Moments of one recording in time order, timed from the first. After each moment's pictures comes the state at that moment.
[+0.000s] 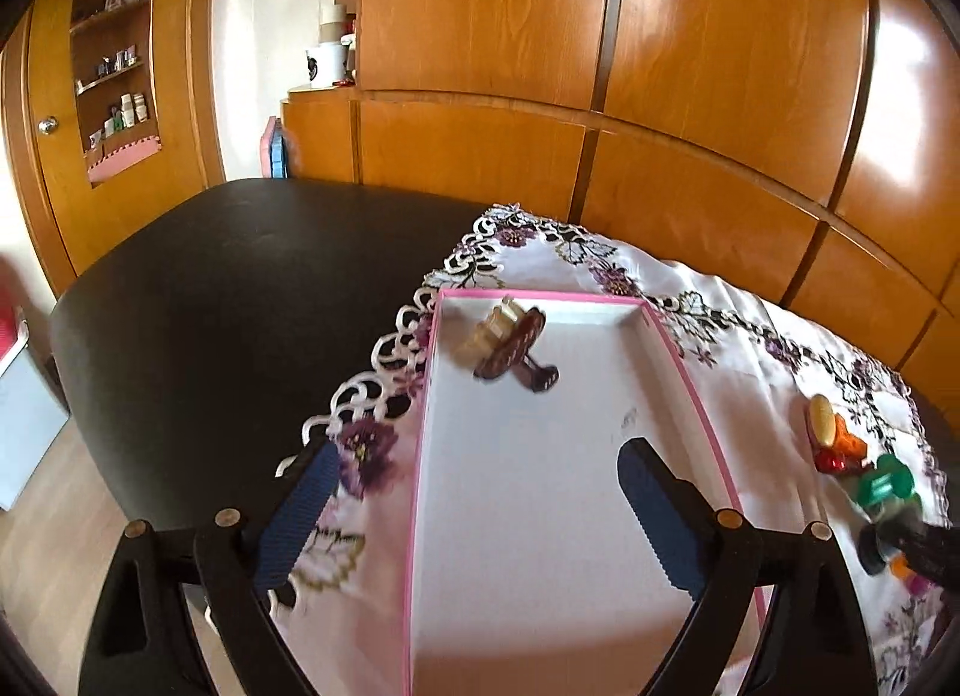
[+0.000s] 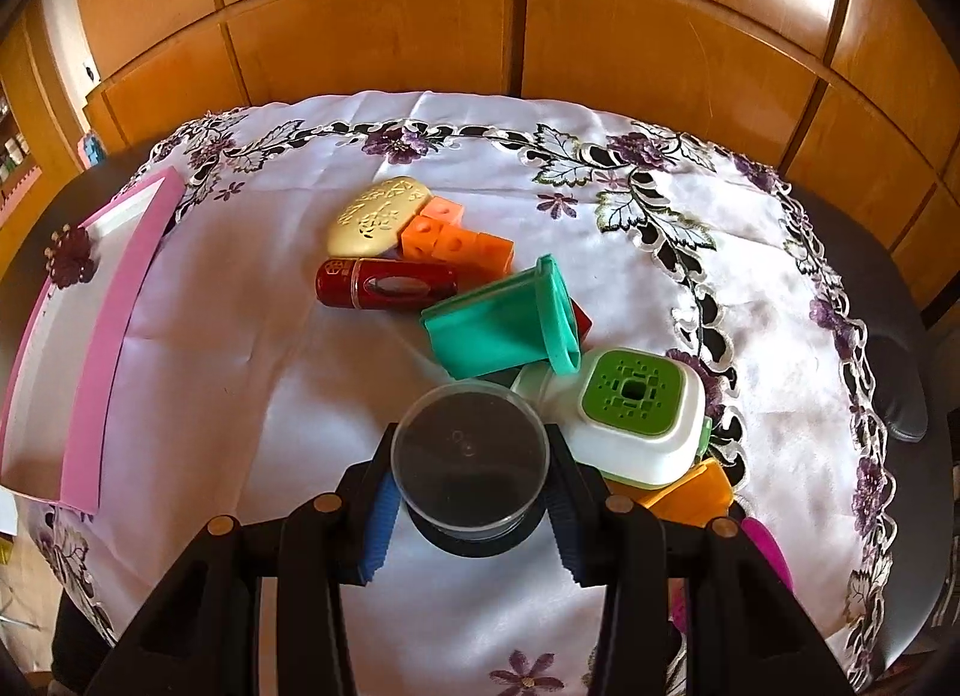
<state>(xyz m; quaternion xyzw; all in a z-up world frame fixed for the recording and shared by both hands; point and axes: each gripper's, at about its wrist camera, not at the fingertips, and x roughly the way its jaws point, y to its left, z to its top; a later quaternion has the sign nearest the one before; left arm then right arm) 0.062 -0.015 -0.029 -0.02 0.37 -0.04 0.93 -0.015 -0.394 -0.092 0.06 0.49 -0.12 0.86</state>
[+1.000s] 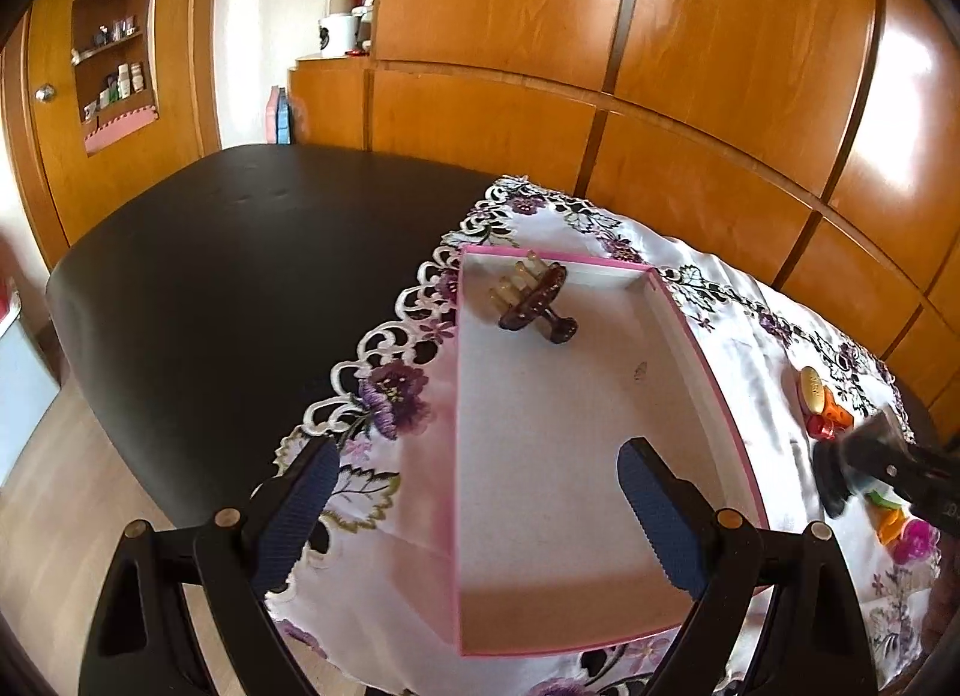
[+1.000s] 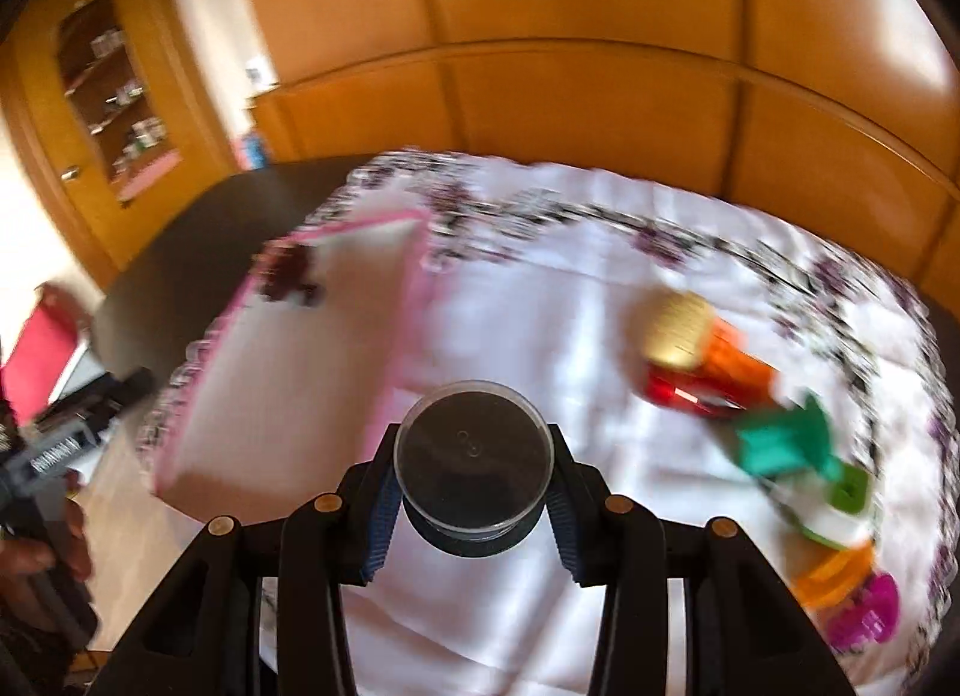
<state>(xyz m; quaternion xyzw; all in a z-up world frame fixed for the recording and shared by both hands) 0.041 0.019 -0.037 -0.04 0.39 -0.05 0.92 0.021 -0.245 -0.031 0.05 0.42 0.07 0.90</state>
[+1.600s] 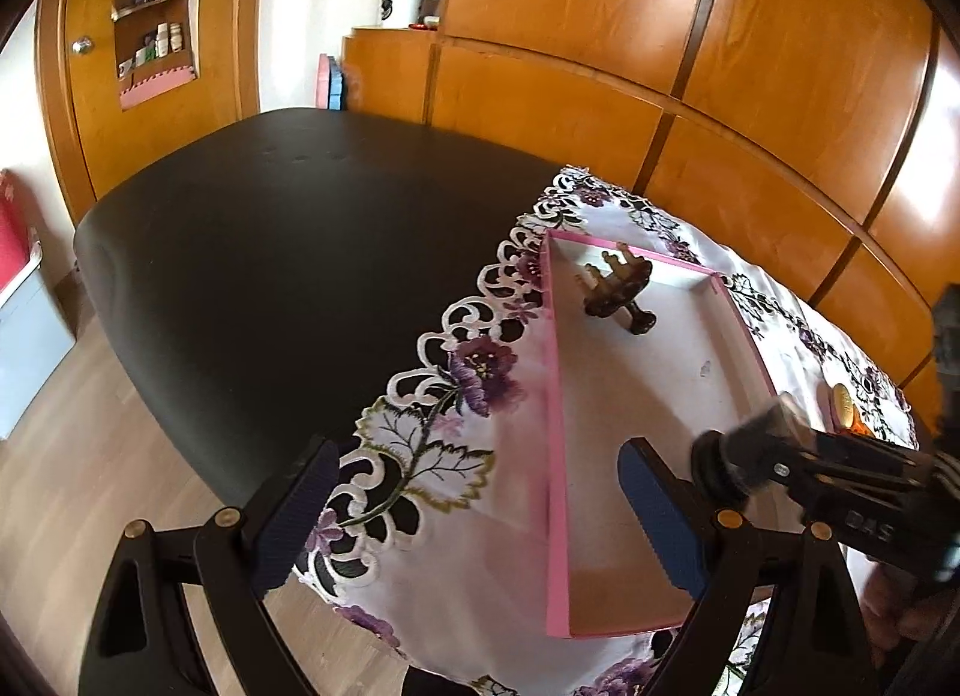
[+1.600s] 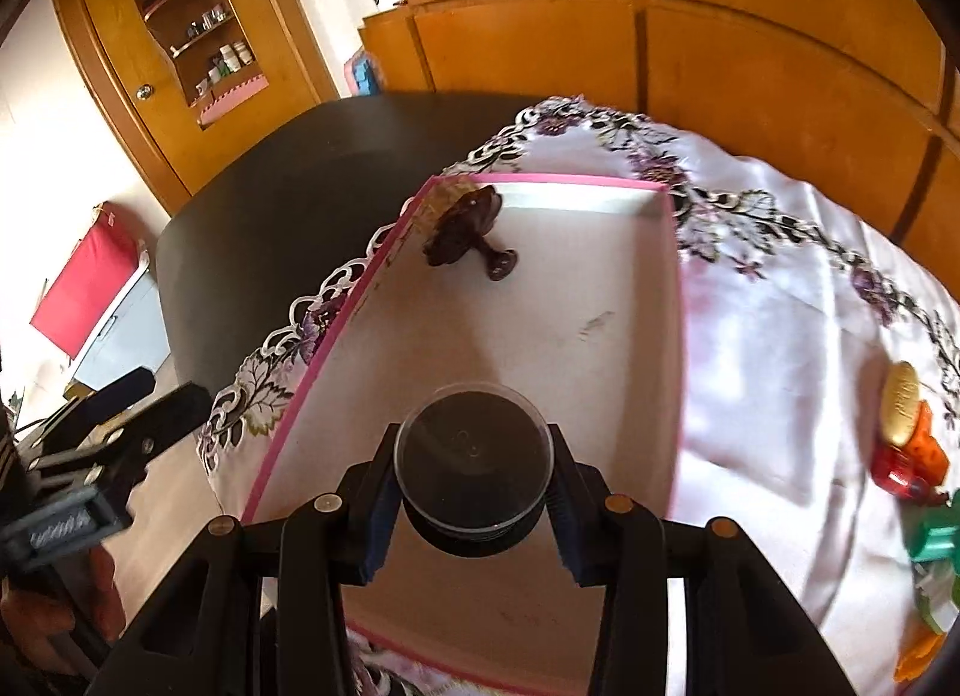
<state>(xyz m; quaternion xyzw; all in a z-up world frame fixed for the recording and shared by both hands) 0.039 0.068 -0.050 -0.08 0.41 -0.02 0.91 0.083 -0.134 -0.071 0.02 0.47 0.16 0.87</state>
